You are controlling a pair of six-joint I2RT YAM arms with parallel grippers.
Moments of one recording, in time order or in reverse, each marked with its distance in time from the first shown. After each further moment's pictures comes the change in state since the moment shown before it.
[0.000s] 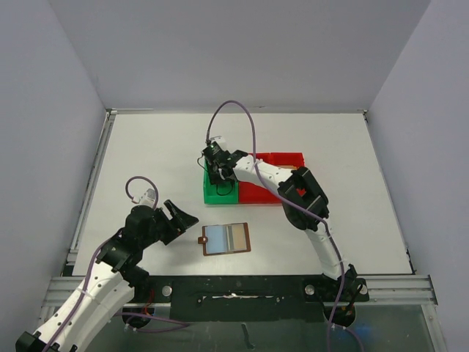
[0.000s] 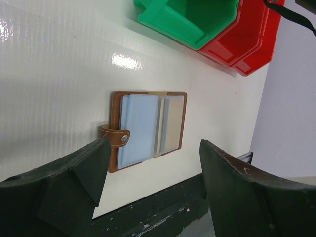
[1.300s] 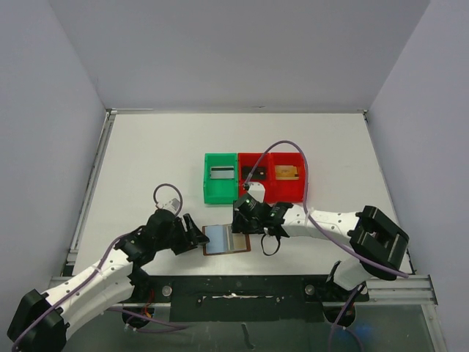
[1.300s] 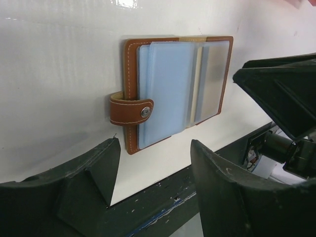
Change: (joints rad) left arm -0.183 0.228 -0.073 0.121 0.030 0.031; right arm 0.207 -0.769 -0.970 0.223 -0.032 0.440
